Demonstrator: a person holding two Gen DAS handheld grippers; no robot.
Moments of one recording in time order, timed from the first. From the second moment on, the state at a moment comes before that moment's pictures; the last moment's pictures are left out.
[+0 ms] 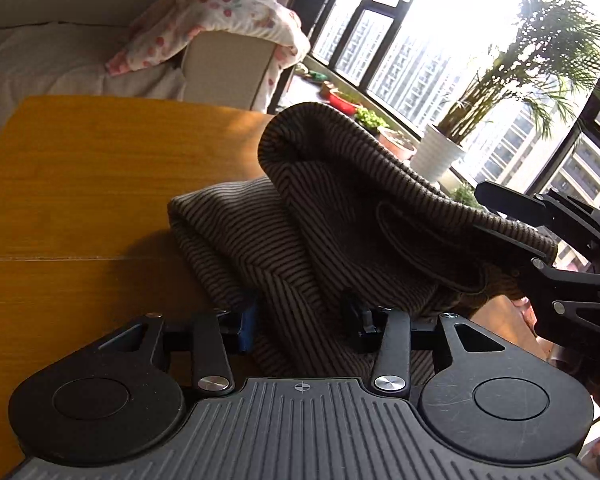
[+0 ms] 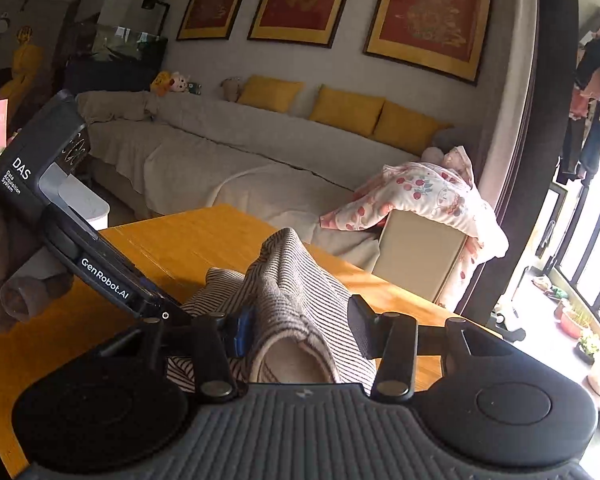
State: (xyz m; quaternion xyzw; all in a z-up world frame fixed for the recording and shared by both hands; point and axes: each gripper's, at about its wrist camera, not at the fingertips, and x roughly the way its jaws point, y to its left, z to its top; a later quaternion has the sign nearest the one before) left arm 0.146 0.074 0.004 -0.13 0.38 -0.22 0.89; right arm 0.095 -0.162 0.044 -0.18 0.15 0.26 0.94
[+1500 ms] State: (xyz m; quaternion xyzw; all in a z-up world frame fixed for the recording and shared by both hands) left arm 0.153 0.103 -0.002 -0.17 0.38 -0.18 0.89; right arm 0.055 -0.087 -0.017 -0.26 0.14 0.19 0.94
